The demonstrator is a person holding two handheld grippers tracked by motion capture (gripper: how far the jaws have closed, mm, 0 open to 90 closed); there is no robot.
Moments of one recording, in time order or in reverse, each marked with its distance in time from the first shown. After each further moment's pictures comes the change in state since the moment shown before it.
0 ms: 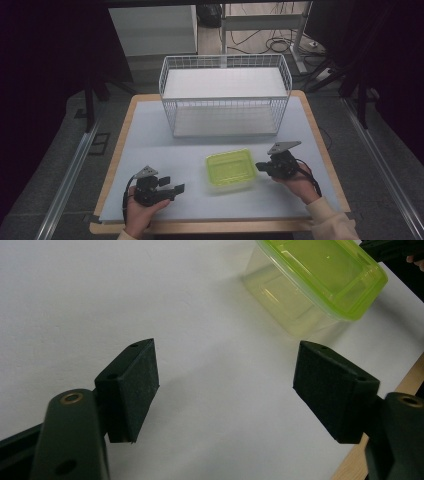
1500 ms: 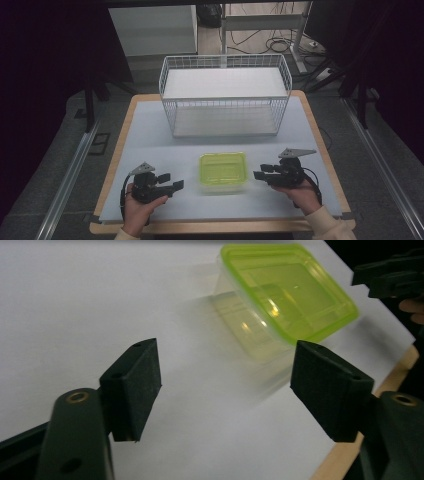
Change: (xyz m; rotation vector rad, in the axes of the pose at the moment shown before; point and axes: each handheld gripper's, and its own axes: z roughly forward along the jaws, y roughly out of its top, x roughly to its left) left arm -0.003 0.013 -0.010 -0.027 -0.051 -0.023; right arm 0.010 -0.021 -0.018 -0.157 0.104 0.257
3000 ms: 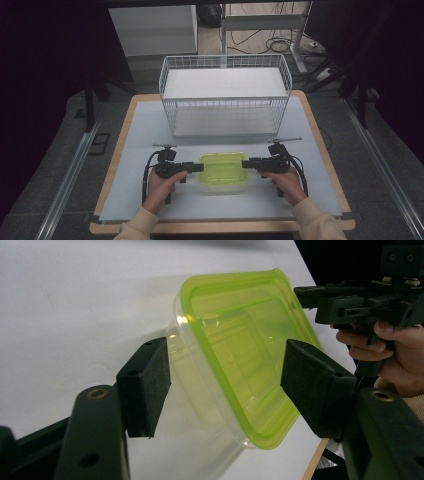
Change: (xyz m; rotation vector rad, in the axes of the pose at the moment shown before) left arm 0.005 0.052 0.066 0.133 -0.162 -0.194; right arm -0.015 0.026 0.045 0.048 0.087 0.262
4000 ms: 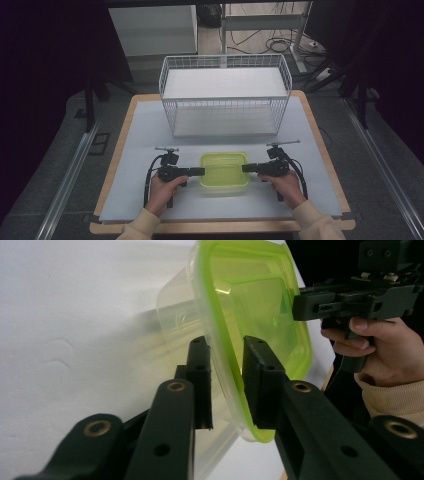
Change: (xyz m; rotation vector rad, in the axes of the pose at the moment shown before) left arm 0.000 -0.010 0.007 0.015 -0.086 -0.022; right arm 0.002 -0.008 0.000 0.043 0.053 0.043
